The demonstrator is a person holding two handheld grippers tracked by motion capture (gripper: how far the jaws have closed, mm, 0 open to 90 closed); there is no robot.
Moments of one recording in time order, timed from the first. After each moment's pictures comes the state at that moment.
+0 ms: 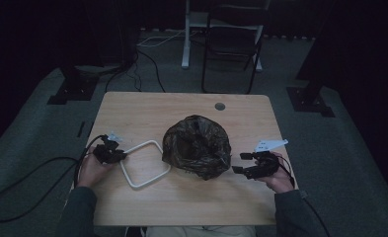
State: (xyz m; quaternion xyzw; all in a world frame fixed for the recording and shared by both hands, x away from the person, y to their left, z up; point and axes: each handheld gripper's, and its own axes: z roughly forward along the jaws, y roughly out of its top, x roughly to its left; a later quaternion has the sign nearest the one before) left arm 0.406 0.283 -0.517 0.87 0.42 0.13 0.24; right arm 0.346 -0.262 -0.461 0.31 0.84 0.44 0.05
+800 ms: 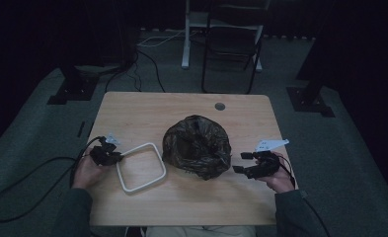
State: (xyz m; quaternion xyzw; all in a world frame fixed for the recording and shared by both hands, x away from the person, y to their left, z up) left arm 0.398 0.291 -0.512 0.88 0.40 0.14 0.23; right arm 0.346 -0.264 -0.460 0.31 0.84 0.44 0.05
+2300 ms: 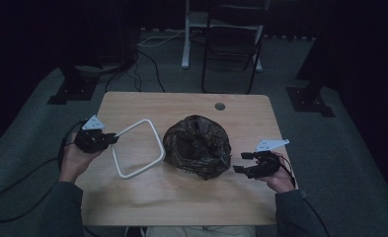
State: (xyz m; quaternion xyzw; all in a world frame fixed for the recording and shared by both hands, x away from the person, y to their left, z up) left arm 0.386 0.302 -0.421 0.84 0.36 0.19 0.35; right arm 0.346 -0.265 -0.461 0.31 0.84 0.44 0.05
